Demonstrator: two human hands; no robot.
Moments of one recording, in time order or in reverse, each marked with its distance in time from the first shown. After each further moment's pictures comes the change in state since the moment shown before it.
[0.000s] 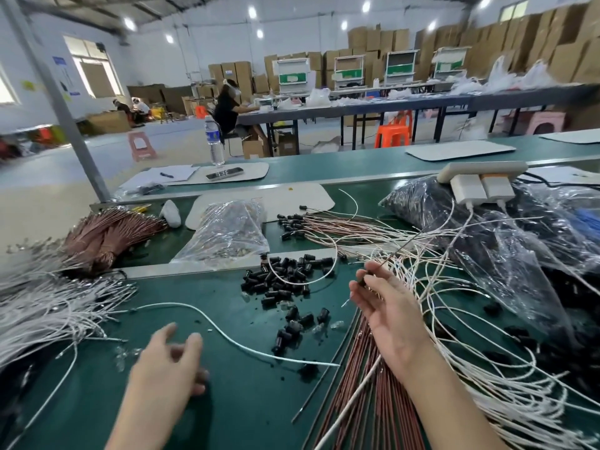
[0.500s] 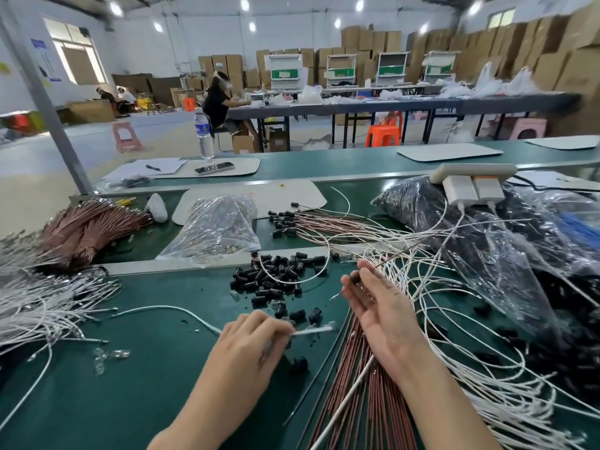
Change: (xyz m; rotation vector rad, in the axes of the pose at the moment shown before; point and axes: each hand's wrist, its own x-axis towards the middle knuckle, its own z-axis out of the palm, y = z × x) left_hand -0.022 0.019 0.061 0.419 -0.291 0.993; right_hand 0.003 0.000 -0.002 0.091 0.034 0.043
